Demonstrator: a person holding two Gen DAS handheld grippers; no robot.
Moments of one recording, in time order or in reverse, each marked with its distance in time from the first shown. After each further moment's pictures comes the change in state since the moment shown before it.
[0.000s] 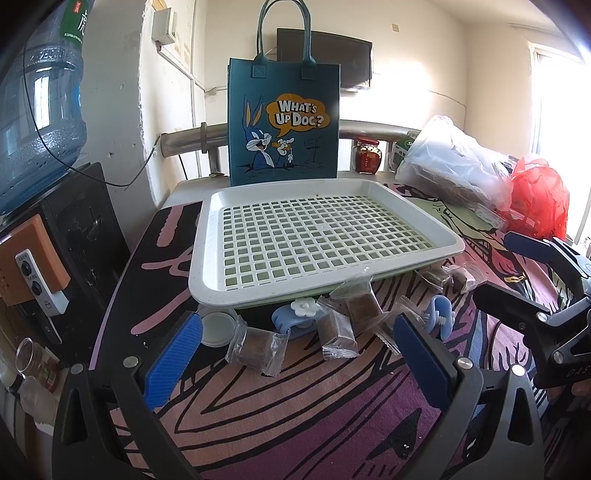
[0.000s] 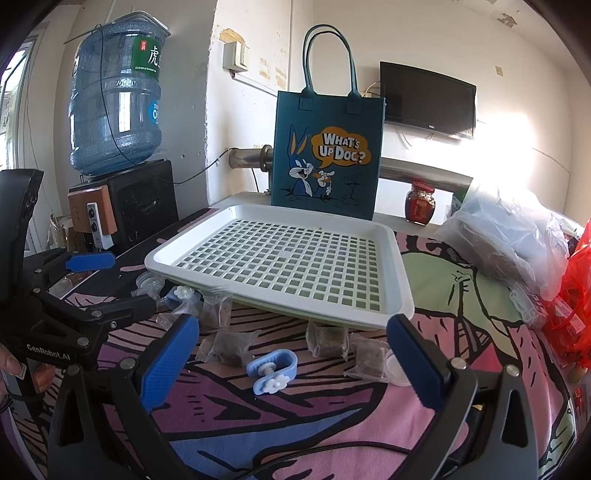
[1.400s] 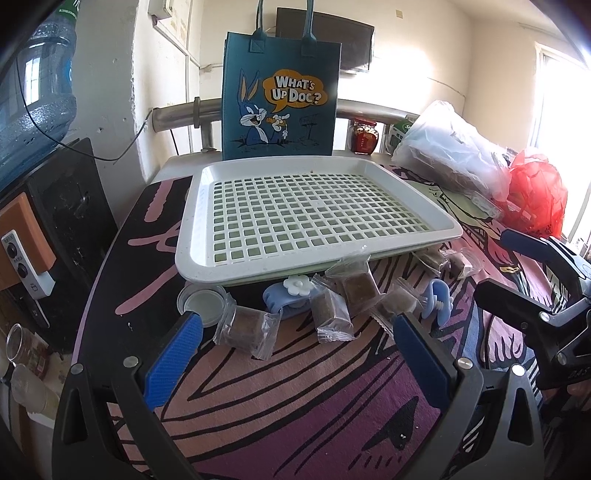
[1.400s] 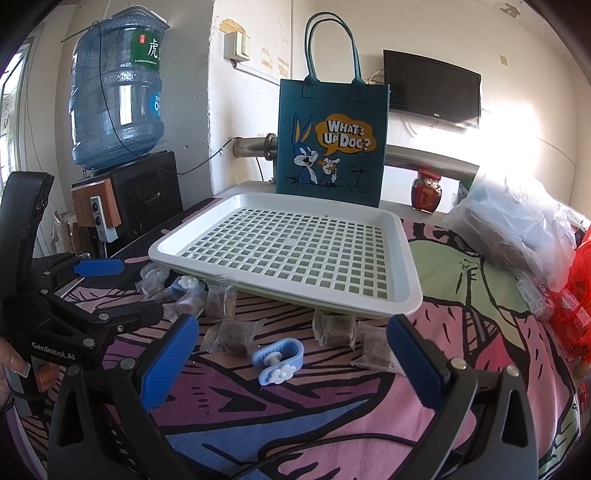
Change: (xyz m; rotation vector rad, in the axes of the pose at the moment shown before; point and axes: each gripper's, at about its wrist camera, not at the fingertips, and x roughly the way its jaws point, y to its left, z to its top) left arm 0.012 0.001 -0.004 -0.027 0.089 -0.042; right arm 0.003 0.001 -0.003 -0.012 0.018 0.002
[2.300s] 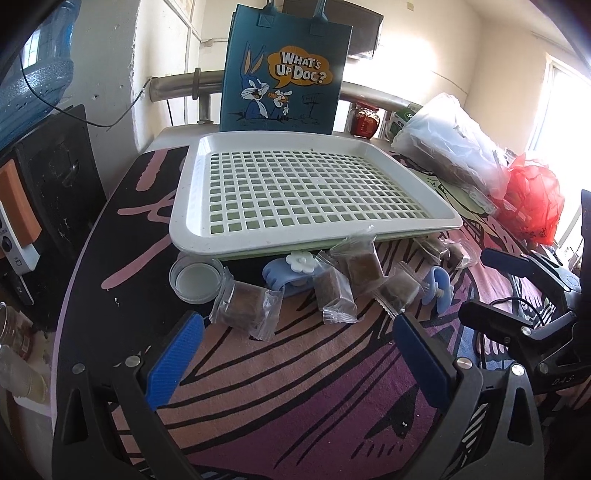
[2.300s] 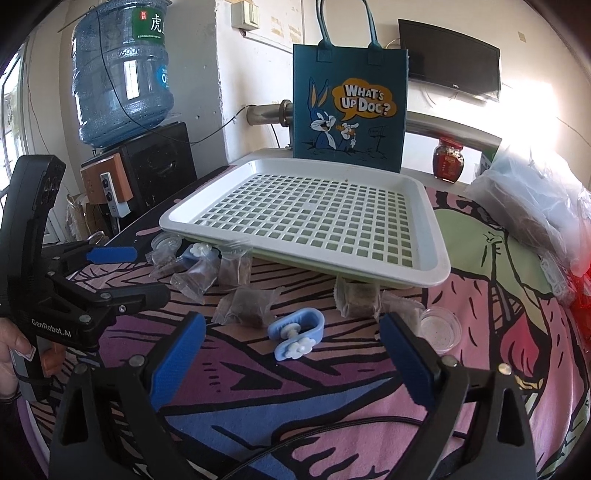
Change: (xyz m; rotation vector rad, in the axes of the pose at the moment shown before) left arm 0.011 0.013 -0.005 -0.065 0.080 -0.054; right arm 0.018 0.003 -0.007 0.028 0.156 0.097
